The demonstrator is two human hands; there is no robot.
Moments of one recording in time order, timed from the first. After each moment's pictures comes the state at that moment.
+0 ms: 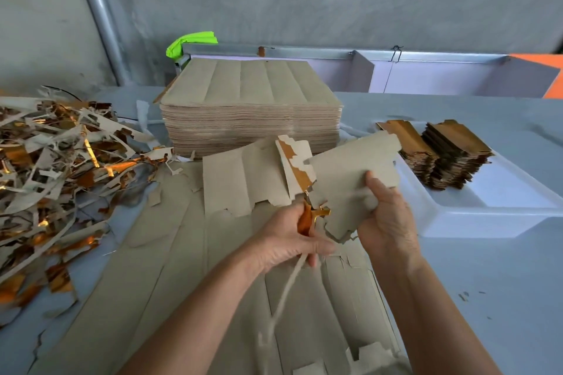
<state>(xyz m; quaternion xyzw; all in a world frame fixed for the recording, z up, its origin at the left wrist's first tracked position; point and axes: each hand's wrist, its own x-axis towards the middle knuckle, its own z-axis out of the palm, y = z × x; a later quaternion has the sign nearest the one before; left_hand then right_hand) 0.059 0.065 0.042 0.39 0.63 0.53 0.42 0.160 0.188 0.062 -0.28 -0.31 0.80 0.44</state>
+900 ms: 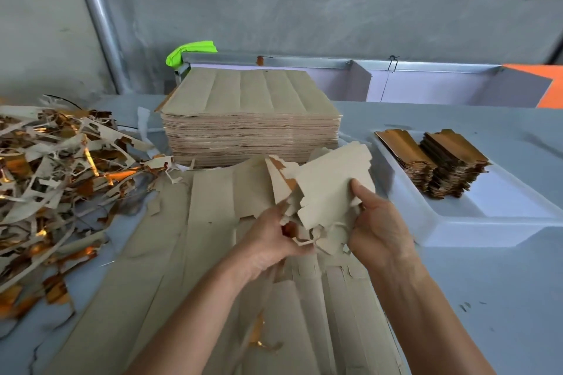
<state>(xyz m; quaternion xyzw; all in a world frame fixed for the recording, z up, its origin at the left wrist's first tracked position) 0.044 0.059 0.039 0.41 0.66 0.55 0.31 0.160 0.169 0.085 -0.27 -0.29 0.87 0.29</state>
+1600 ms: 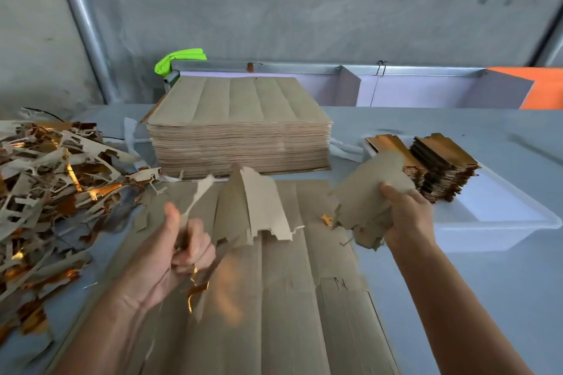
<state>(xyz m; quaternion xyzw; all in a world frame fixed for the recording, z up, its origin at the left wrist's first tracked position) -0.014 -0.024 0.055 0.35 0.46 0.70 0.41 0.172 0.234 0.076 -0.45 -0.42 0.64 0.46</state>
